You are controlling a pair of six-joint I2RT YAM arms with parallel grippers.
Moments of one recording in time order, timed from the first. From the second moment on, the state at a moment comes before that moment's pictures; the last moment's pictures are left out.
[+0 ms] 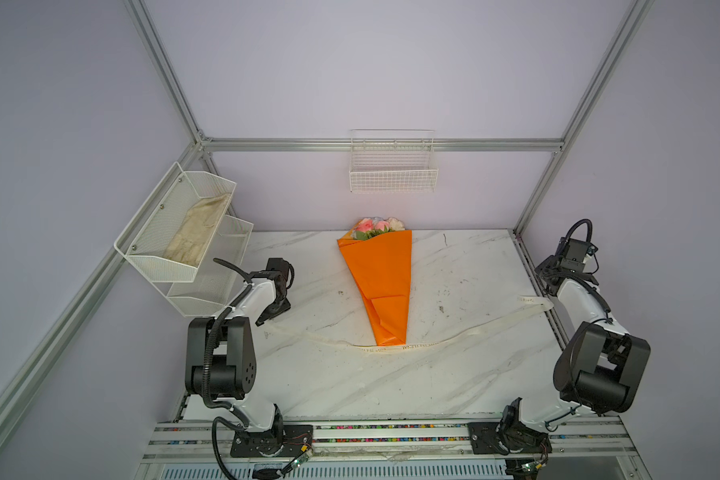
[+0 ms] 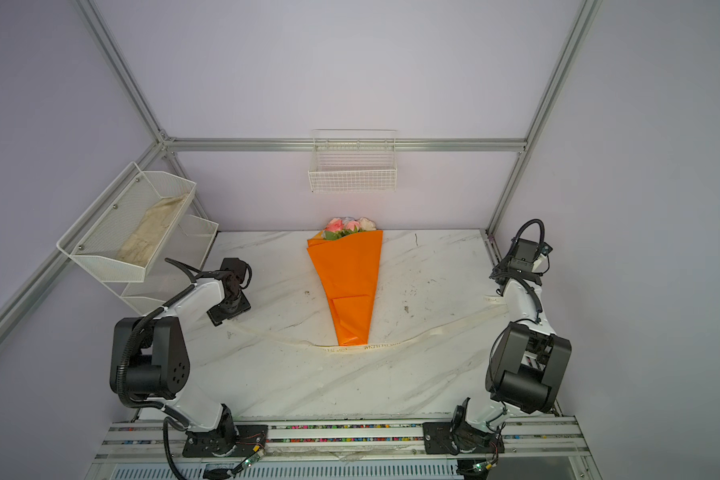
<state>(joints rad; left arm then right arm) 0.00 1.64 1.14 -0.84 -0.42 -0.67 -0.36 1.54 1.19 -0.32 0.16 0.49</state>
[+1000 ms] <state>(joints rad) -0.18 1.87 1.01 0.01 0.65 -0.80 0.26 1.99 1.11 0.15 -0.56 0.73</state>
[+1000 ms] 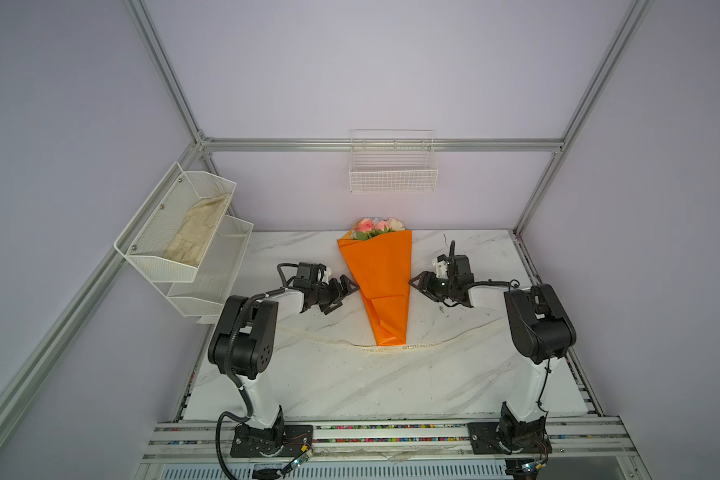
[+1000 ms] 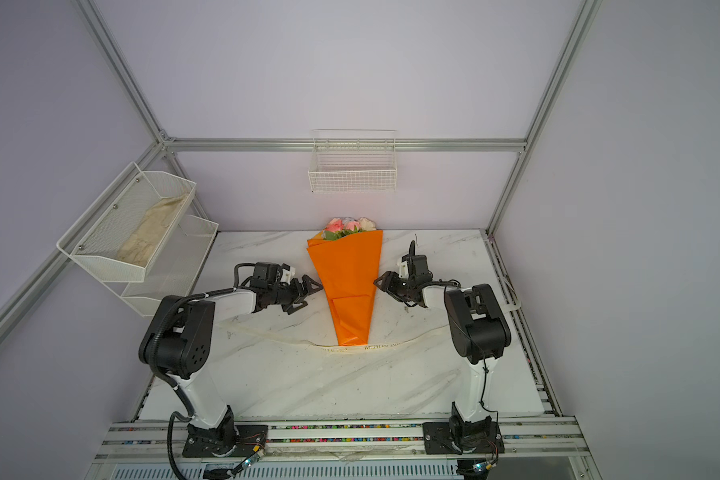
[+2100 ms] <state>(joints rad) -0.18 2.41 1.58 0.28 0.76 -0.97 0.23 2.62 1.81 0.57 -0.89 0.98</state>
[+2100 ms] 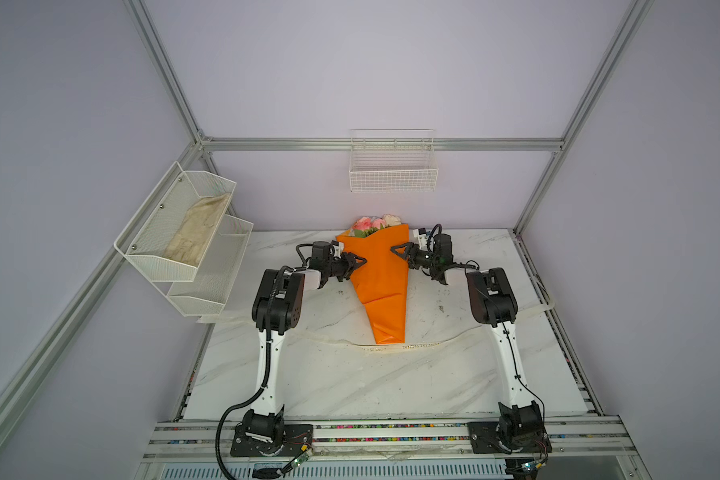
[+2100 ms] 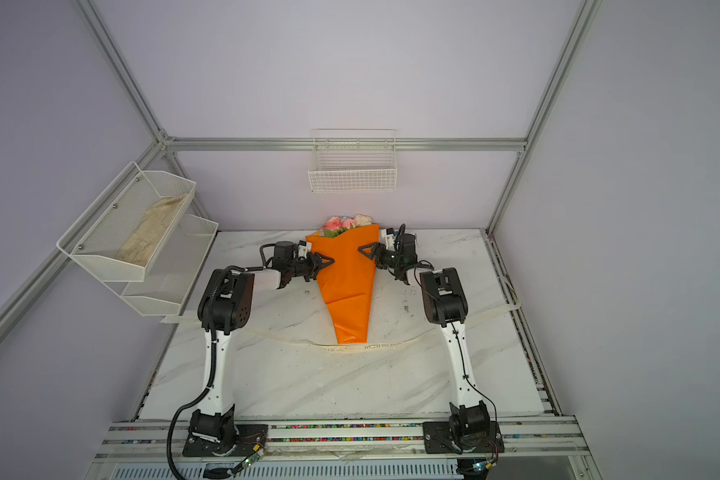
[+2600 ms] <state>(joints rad) -0.17 2.43 1.60 0.32 0.75 -0.98 0.24 2.66 1.86 0.58 -0.92 1.06</state>
